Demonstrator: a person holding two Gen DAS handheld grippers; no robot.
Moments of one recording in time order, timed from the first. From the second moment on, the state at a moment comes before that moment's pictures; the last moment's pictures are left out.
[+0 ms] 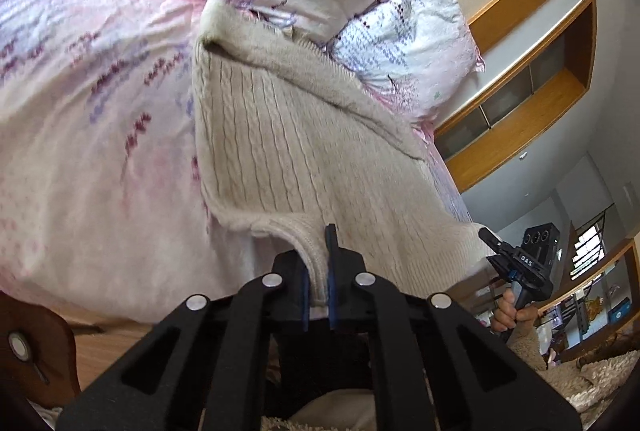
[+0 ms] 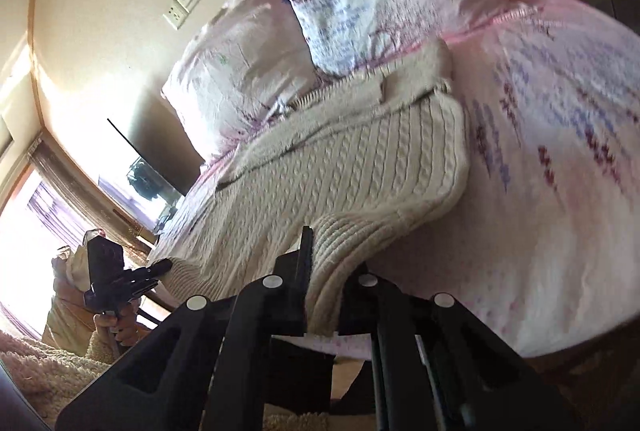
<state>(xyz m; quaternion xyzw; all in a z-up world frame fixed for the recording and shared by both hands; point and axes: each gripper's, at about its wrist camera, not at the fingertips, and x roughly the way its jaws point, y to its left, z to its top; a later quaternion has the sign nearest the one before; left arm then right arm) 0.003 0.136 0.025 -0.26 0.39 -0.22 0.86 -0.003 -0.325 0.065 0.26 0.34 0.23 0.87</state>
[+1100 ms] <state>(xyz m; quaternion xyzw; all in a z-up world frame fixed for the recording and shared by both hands) 0.301 0.139 0.054 -0.19 0.35 -0.08 0.91 0.248 -0.328 0.054 0.24 0.33 0.04 0.91</state>
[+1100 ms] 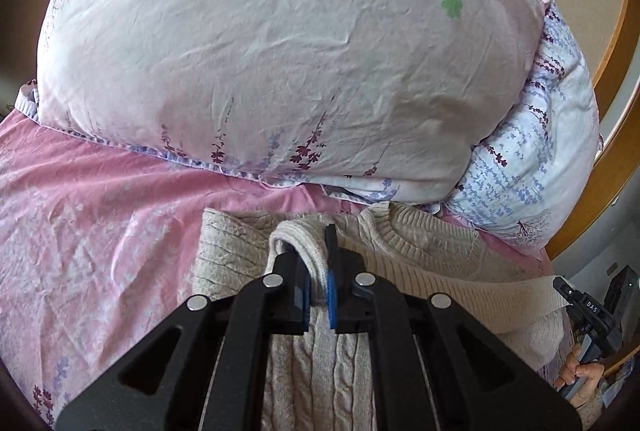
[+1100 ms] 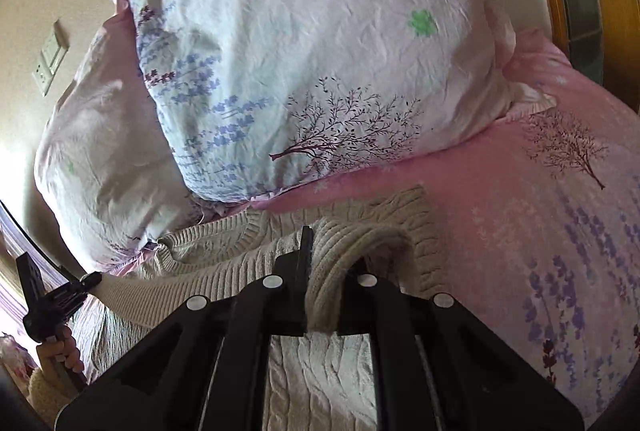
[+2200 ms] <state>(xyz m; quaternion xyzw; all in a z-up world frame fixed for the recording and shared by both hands) 0.235 0.156 0.026 -0.16 0.42 -0.12 0.88 0.196 -0.353 0.029 0.20 0.41 0.02 0.89</state>
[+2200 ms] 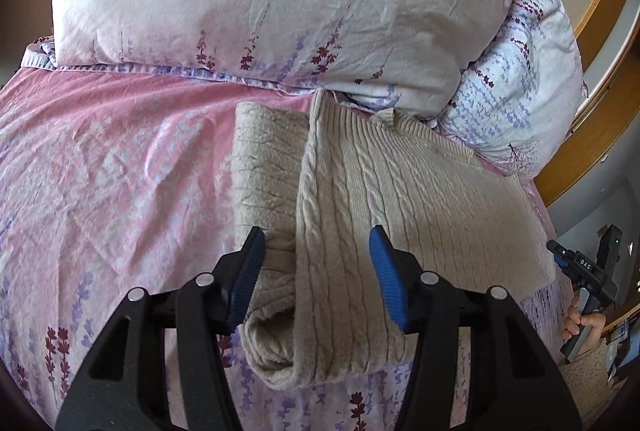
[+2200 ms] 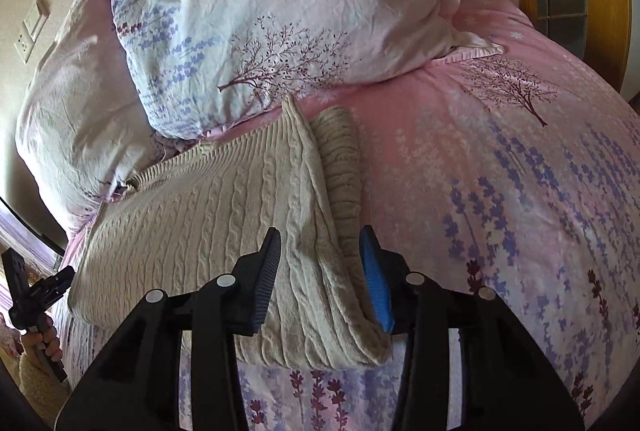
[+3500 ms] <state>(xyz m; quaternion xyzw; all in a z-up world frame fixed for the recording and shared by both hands) 0.213 0.105 0.034 -0.05 0.39 -0.15 0.91 0.185 -0.299 0.047 0.09 0.38 0.02 0.92</state>
